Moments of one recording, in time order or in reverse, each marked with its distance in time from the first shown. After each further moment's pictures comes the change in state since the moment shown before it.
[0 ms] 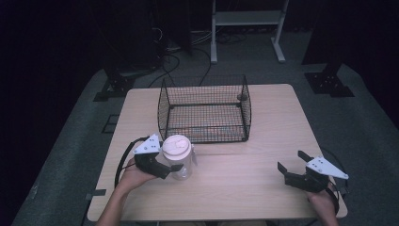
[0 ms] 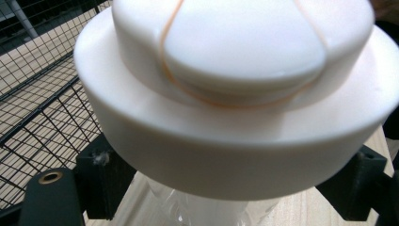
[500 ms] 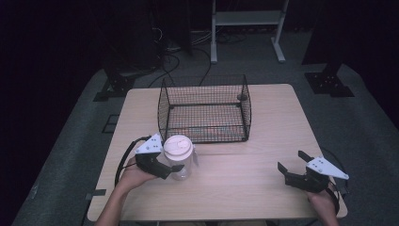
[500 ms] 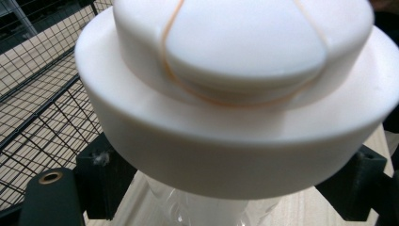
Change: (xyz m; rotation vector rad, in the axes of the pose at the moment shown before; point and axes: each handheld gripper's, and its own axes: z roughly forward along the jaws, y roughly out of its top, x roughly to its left) left arm -0.002 0.006 -0.001 0.020 -0.005 0.013; right arm 0.000 0.000 -0.001 0.001 0.001 0.000
